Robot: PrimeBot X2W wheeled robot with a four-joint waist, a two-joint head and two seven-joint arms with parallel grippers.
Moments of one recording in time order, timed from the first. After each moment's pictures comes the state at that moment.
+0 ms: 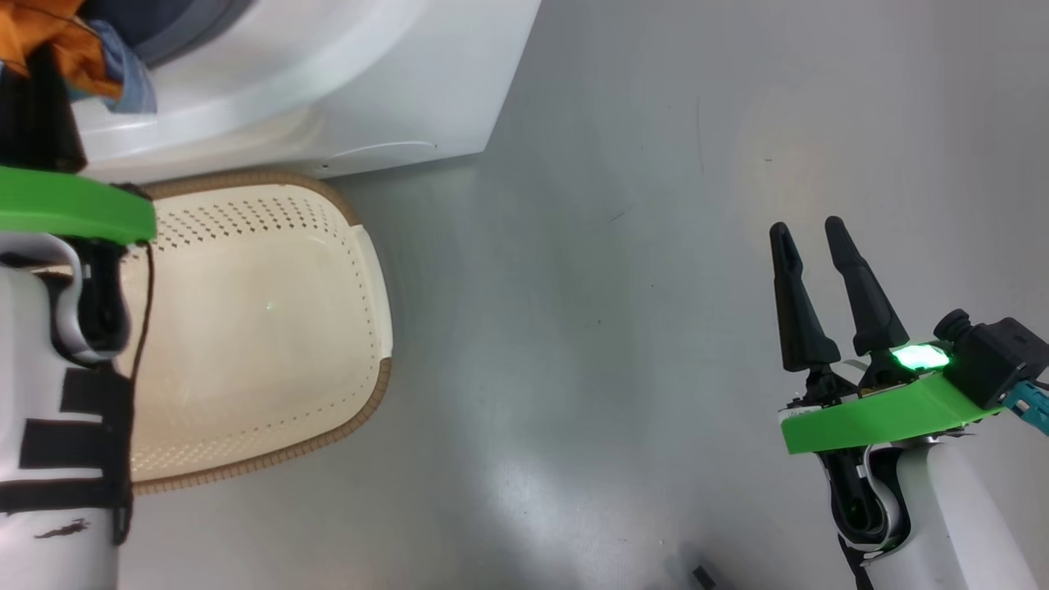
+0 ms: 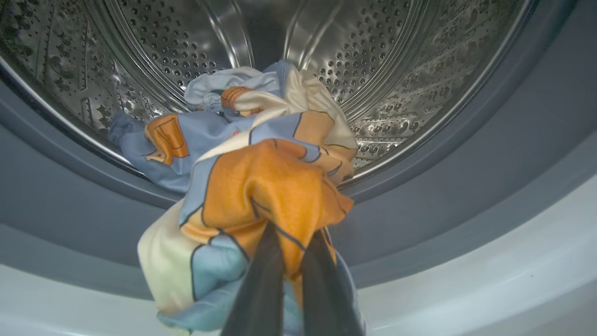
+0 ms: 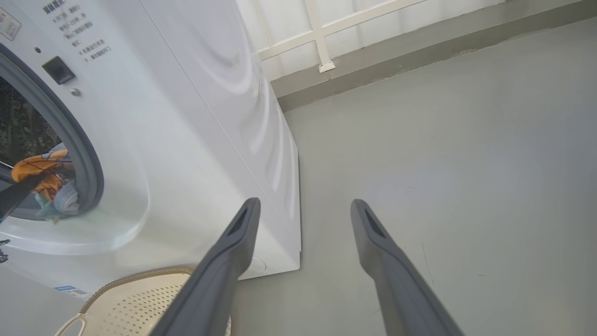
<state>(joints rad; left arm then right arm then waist) -0.82 0.18 0.01 0.50 -0.43 -0.13 -0.26 -0.31 -0.09 0.08 0.09 0.50 0.13 -0.26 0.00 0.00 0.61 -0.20</state>
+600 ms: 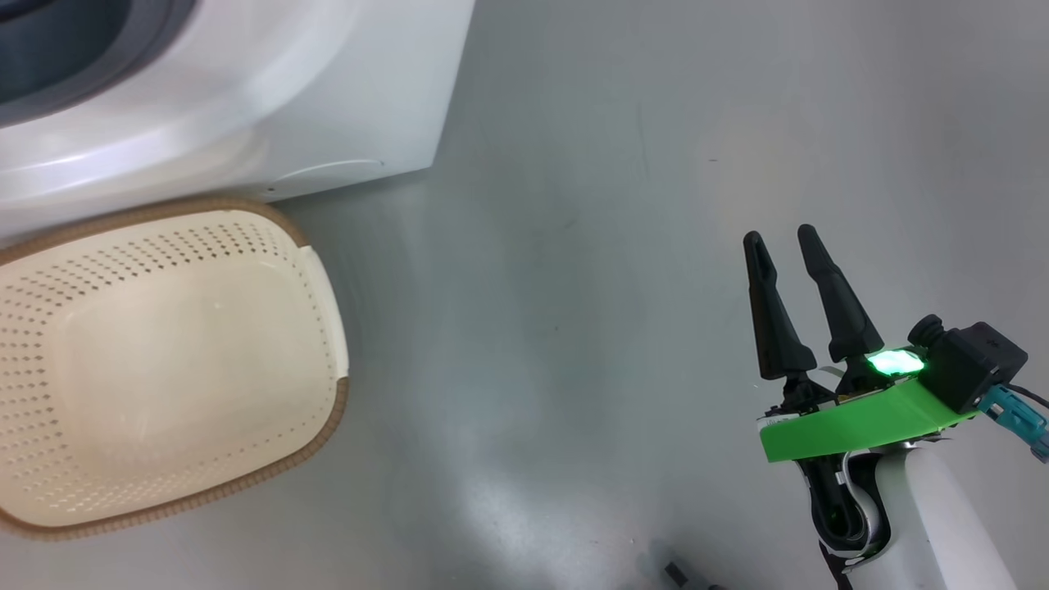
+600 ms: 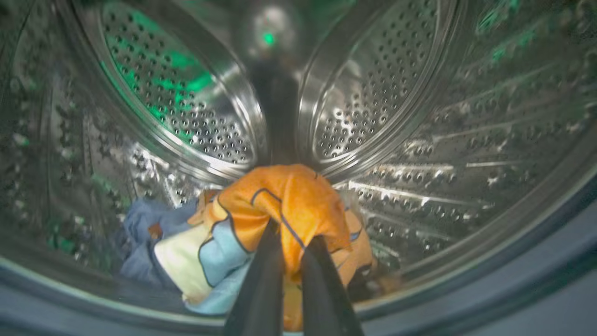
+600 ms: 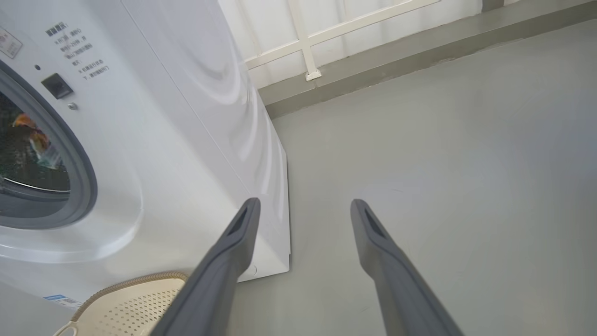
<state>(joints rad) -1.23 0.34 -0.13 0.91 -0.46 -0.13 -0.26 -0.31 -0.07 0.11 0.10 0.50 0.13 -0.26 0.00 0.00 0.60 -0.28</state>
